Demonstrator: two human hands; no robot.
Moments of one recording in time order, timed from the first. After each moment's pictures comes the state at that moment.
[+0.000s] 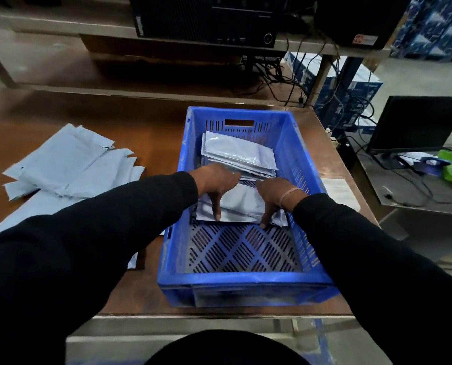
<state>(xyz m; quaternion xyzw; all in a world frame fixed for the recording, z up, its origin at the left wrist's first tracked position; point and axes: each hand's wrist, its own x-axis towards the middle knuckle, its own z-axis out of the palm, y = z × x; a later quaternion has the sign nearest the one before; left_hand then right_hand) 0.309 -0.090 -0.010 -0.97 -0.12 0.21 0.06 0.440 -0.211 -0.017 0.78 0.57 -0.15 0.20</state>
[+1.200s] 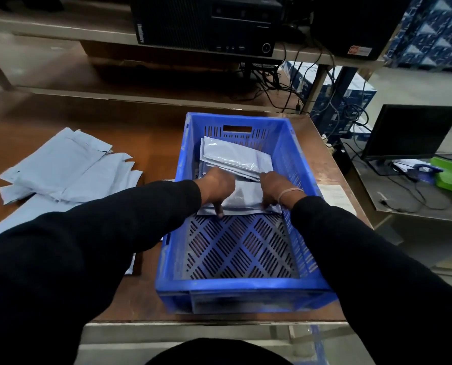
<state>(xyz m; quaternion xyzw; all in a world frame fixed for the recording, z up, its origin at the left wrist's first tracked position) 0.318 -0.094 -0.016 -0.95 -0.14 0.22 0.15 0.452 -0.196 -0.013 0.85 0.50 -0.13 0.11</state>
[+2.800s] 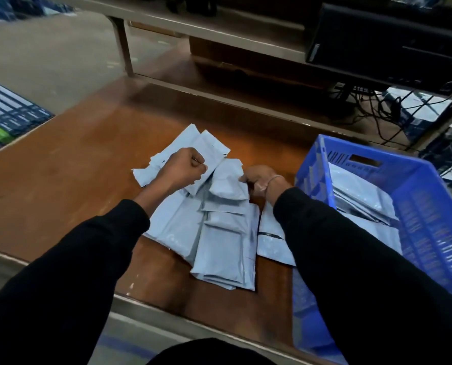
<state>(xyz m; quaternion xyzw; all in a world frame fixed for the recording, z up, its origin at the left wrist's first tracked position) -0.041 0.092 -0.010 -0.73 -0.51 -0.24 -0.38 0.179 0.046 -0.023 0.71 0.33 -0.52 -0.34</state>
